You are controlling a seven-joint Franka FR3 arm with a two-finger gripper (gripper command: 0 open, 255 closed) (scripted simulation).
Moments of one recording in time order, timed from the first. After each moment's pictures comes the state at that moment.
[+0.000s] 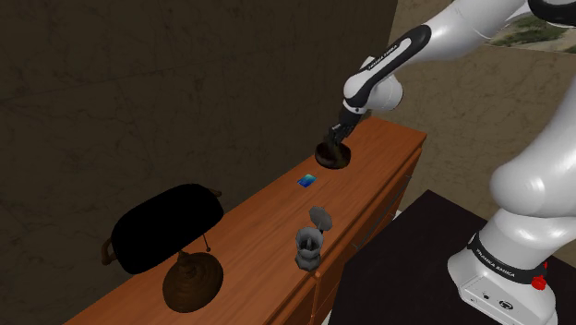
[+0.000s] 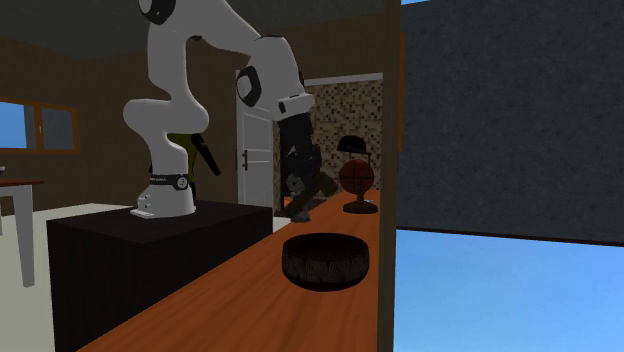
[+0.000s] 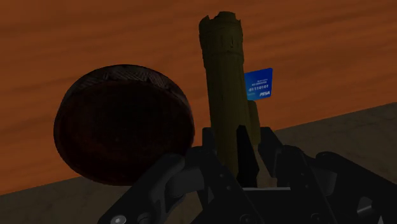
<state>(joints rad) -0.57 0.20 0.47 -2.32 0.29 2.70 -0.38</state>
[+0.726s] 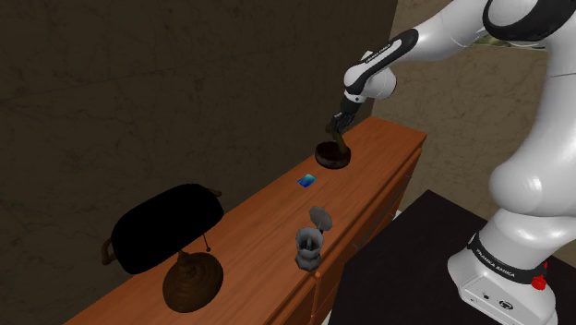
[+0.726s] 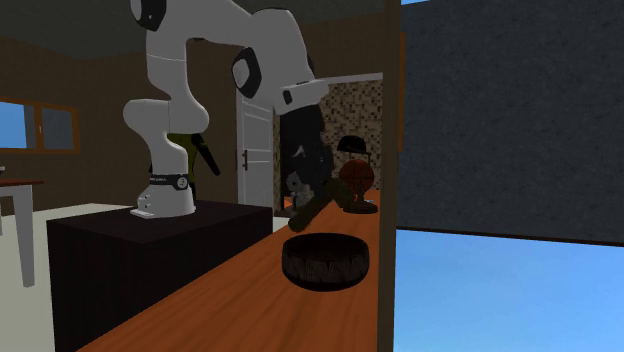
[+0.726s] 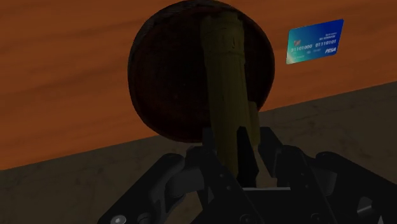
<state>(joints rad) -0.60 0.43 0.37 -1.98 0.17 2.56 -0.42</state>
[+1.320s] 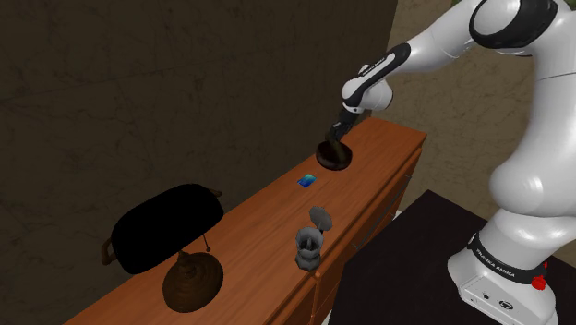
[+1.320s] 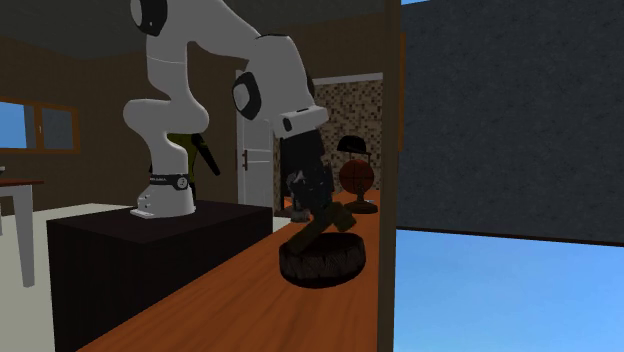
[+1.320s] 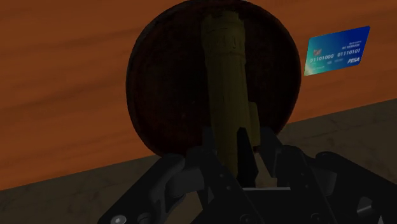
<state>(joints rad) -0.59 0.52 0.36 -1.98 0.15 2.65 -0.43</state>
